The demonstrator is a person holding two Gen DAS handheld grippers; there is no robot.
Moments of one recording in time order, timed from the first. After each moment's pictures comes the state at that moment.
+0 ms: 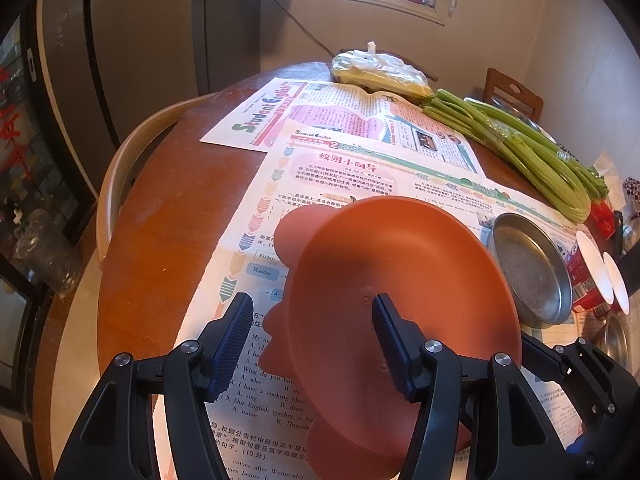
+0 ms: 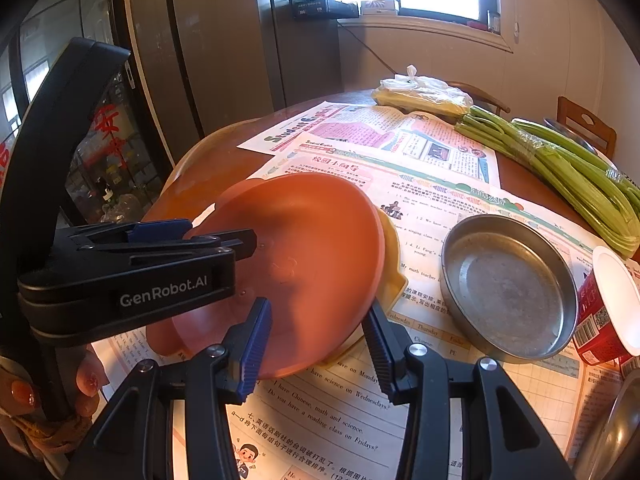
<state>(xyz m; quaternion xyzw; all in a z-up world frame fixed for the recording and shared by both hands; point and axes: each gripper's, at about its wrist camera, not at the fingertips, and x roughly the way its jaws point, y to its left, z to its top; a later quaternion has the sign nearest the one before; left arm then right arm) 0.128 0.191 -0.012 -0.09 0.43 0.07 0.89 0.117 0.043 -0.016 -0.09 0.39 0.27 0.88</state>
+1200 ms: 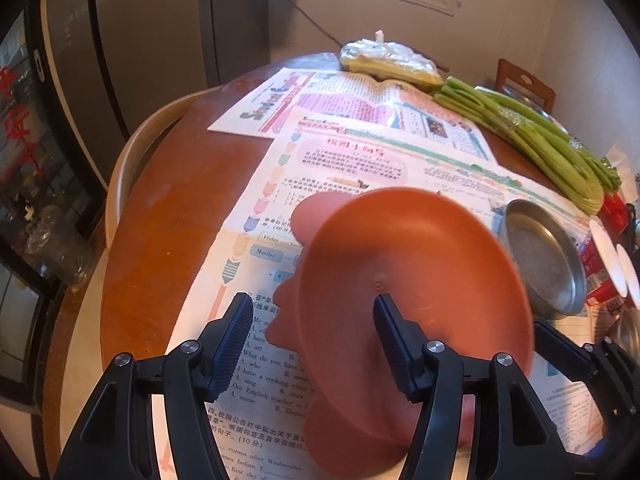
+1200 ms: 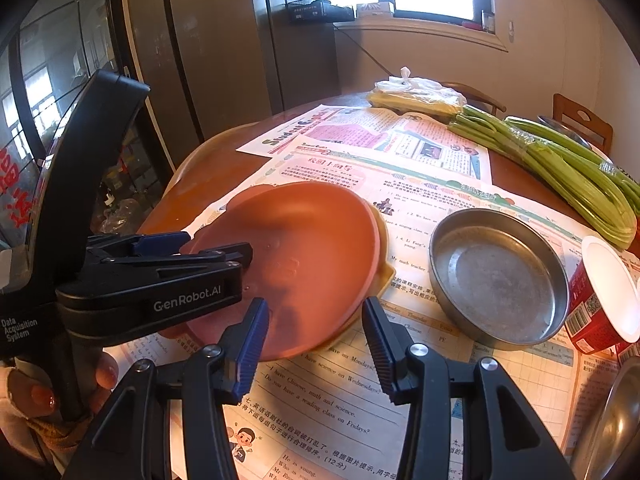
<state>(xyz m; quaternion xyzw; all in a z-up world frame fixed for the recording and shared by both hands) 0.125 0.183 -0.017 -0.08 0.44 0.10 0.89 0.108 0.030 -0.011 -0.07 0.38 0.27 0.88</state>
